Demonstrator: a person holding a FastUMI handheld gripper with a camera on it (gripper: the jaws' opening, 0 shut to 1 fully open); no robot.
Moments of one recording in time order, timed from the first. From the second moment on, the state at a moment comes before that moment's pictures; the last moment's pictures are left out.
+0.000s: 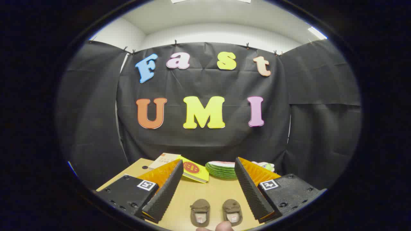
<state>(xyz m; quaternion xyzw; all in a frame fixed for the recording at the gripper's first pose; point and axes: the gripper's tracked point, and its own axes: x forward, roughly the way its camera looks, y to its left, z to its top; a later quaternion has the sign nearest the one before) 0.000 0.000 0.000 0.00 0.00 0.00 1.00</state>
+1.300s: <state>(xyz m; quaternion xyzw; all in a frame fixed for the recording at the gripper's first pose) 0.001 0.030 -0.009 0.02 0.02 0.03 1.00</state>
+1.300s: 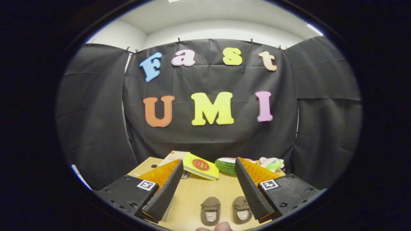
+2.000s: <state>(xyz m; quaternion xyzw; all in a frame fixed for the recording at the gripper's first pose) -0.003 0.103 -0.070 0.05 0.11 0.13 0.98</state>
